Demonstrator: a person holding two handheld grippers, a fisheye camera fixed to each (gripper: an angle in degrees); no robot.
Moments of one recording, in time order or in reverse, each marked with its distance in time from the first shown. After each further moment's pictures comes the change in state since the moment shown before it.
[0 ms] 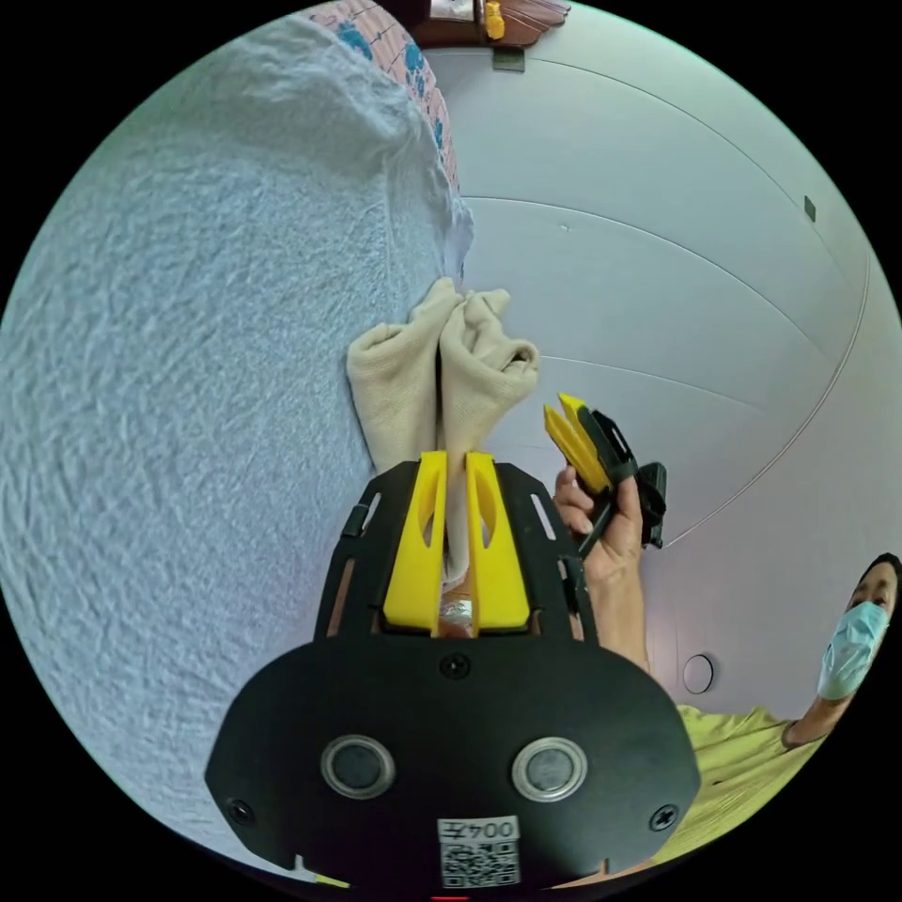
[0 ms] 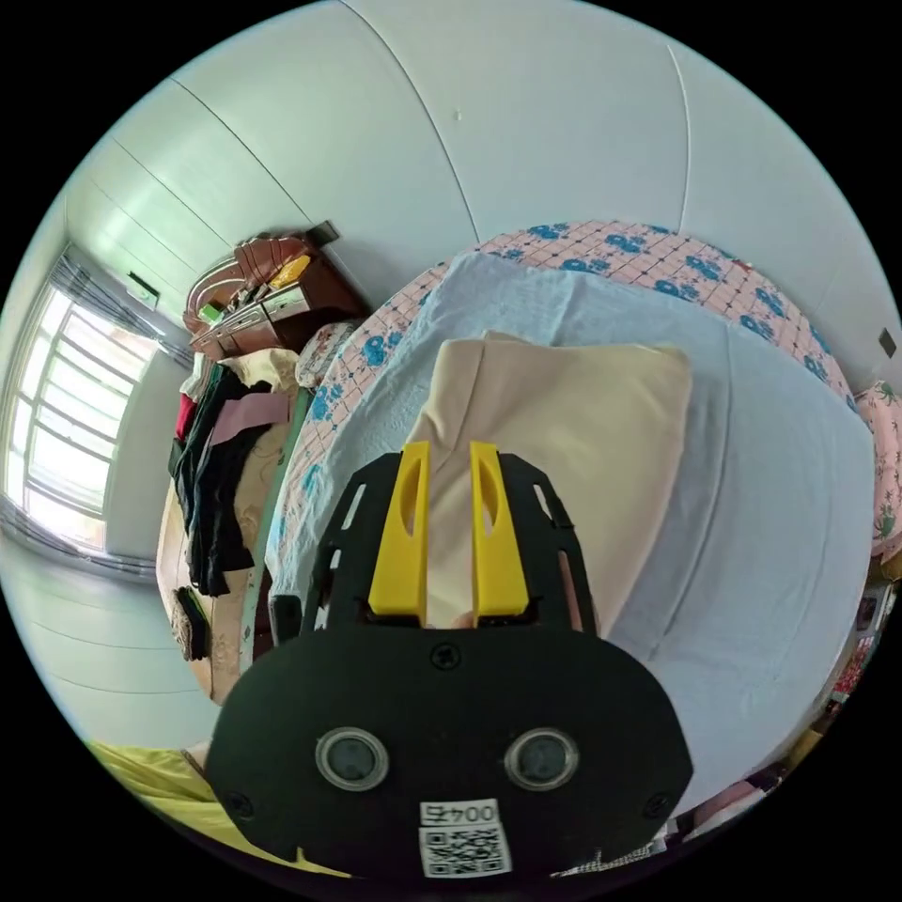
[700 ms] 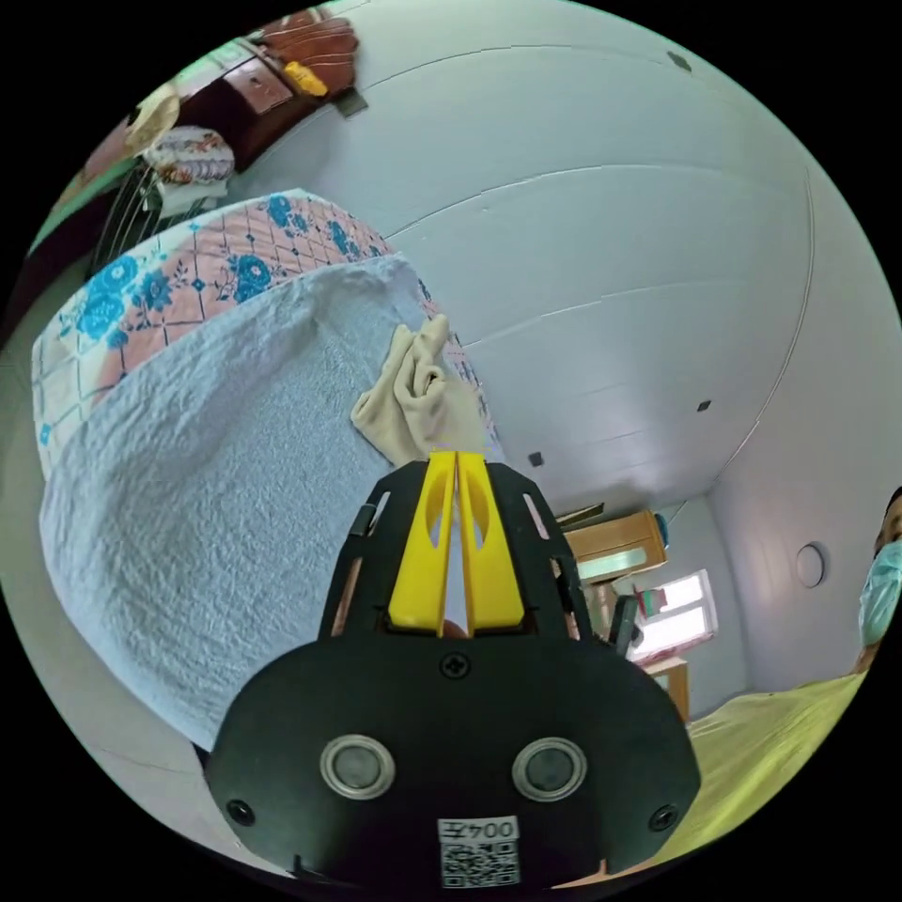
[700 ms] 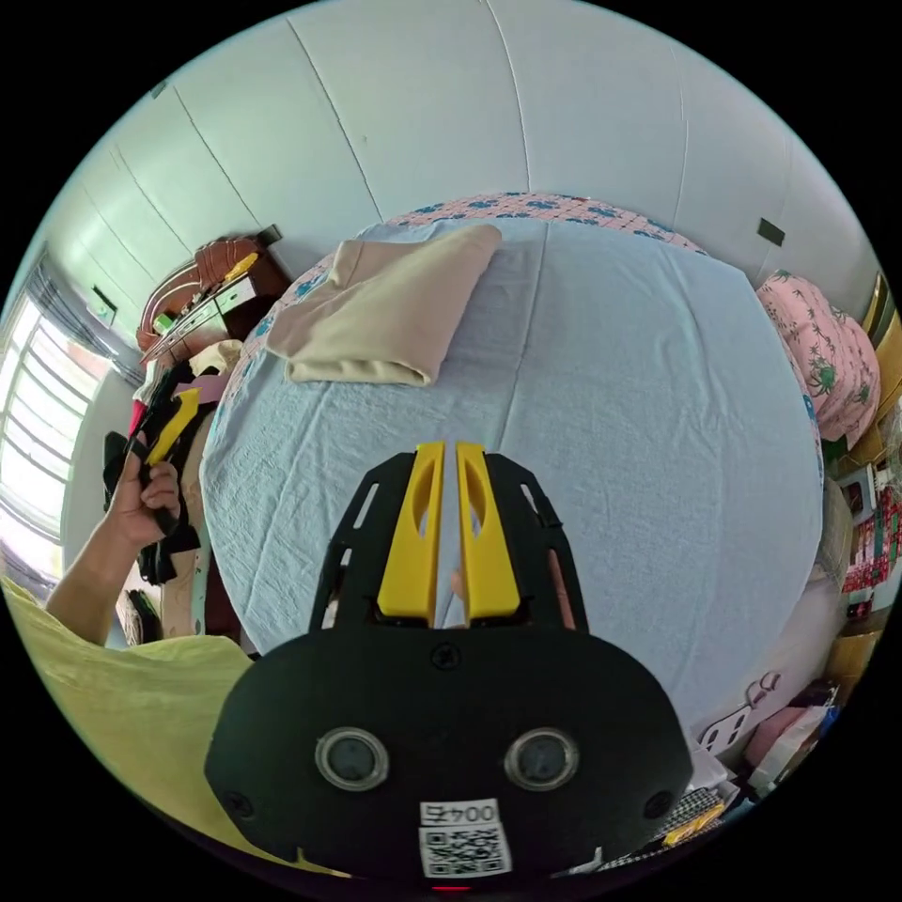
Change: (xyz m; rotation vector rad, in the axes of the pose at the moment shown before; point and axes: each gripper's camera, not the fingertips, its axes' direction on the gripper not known) left arm 0.120 0.109 -0.085 -0.022 -0.247 0.353; right arm 0.049 0.370 -0.114 0.117 0.188 0.127
